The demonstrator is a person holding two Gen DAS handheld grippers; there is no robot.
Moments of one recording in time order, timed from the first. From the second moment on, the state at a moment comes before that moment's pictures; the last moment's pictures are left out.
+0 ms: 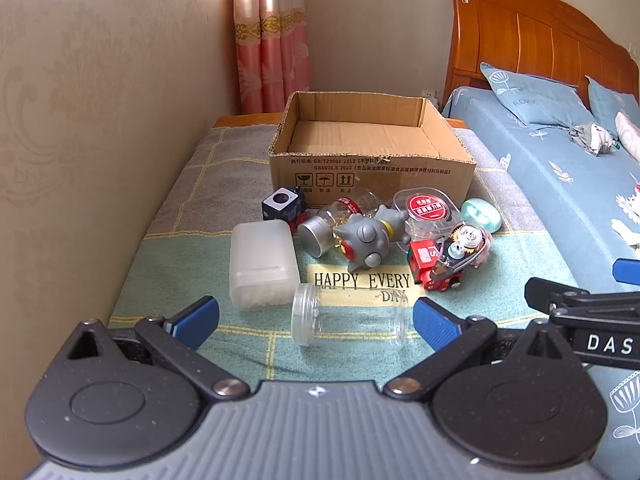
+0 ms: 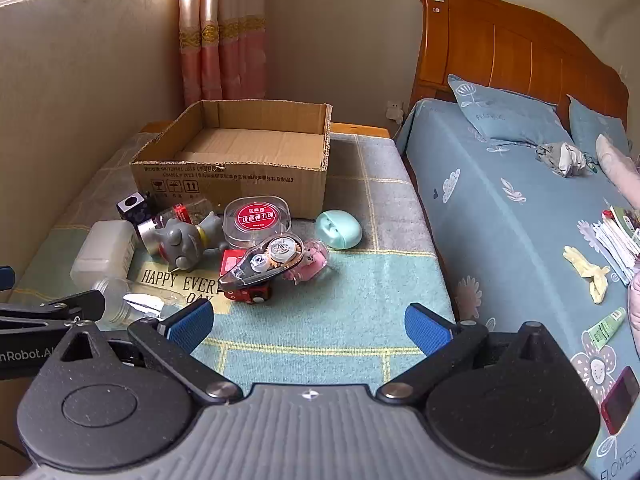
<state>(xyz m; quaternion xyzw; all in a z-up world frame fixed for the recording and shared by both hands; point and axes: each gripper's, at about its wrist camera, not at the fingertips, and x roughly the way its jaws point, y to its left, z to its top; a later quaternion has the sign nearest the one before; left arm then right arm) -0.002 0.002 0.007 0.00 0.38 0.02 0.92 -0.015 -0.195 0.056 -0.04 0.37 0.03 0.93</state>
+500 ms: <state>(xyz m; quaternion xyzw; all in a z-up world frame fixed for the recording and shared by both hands) -0.001 0.008 0.005 -0.01 0.38 0.01 0.92 -0.019 -0.187 0.063 -0.06 0.36 0.03 0.93</state>
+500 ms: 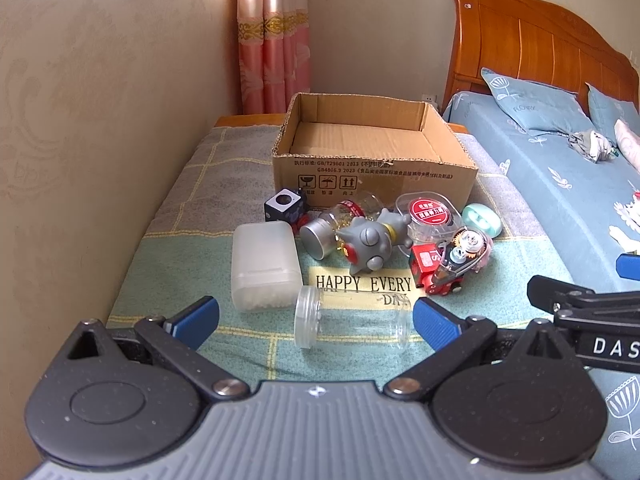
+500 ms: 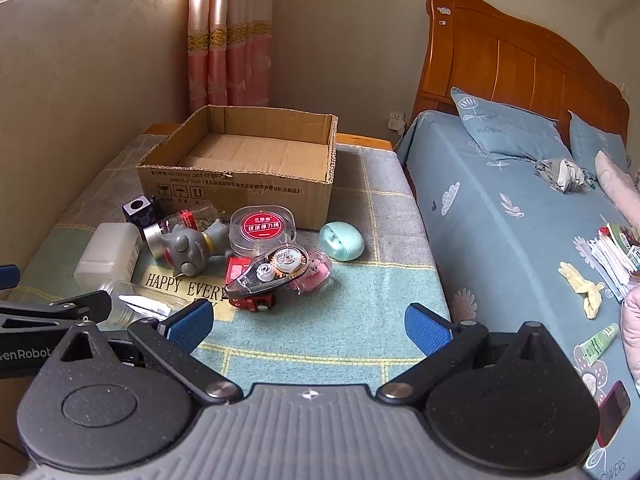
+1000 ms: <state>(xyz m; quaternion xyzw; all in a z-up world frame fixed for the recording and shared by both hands) 0.009 0.005 0.002 -0.01 0.38 0.00 0.92 -0.011 -0.189 0.064 -0.07 0.36 0.02 0.93</state>
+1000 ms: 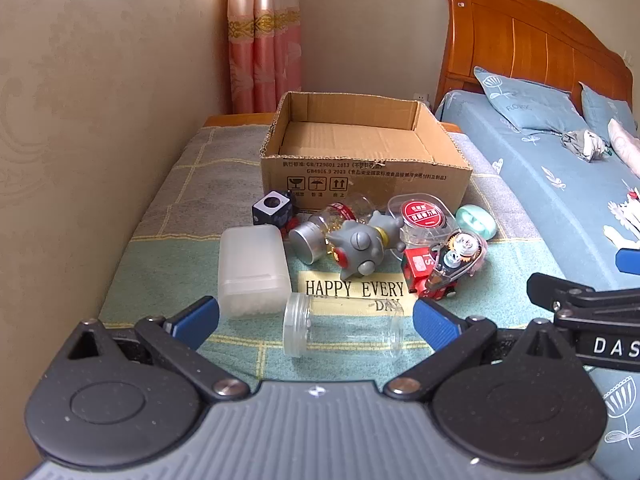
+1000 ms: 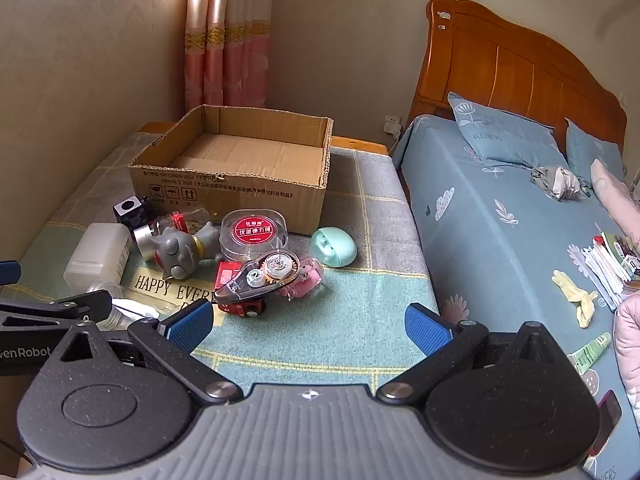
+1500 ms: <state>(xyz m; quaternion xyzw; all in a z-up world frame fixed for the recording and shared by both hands) 0.028 0.002 -0.018 0.00 0.36 -0.05 0.93 0.008 -0.205 0.045 -0.06 0.34 0.06 0.94</state>
